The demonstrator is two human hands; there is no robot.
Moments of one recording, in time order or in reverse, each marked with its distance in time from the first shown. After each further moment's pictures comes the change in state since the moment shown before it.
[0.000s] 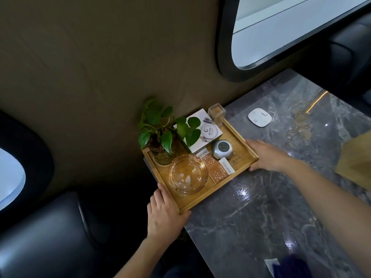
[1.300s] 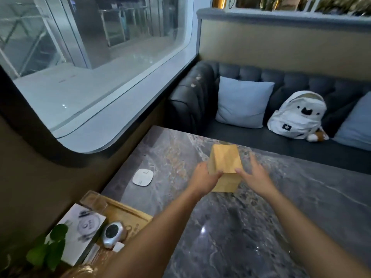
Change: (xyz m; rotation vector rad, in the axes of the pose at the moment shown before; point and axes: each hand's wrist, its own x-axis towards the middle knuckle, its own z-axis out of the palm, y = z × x) left_hand 0.002 0.382 0.001 -0.413 -0.460 0.823; right_hand -0.172 0.189 -0.033 0.769 0.751 0.691
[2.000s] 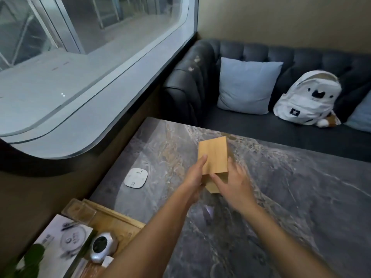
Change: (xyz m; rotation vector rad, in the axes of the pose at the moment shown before) left_hand 0.060 -0.033 0.015 -0.824 -0.063 -0.418; right_hand 0.004 -0.018 0.062 -0.144 0.112 -0.154
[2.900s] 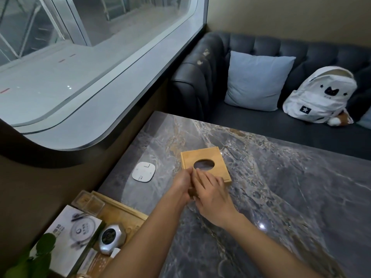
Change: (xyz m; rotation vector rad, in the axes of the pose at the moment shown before) left_hand 0.006 -0.013 -0.054 -0.008 0.136 -0.207; right_hand -0.025 -0.019 0.067 -0.386 -0.061 -0.567
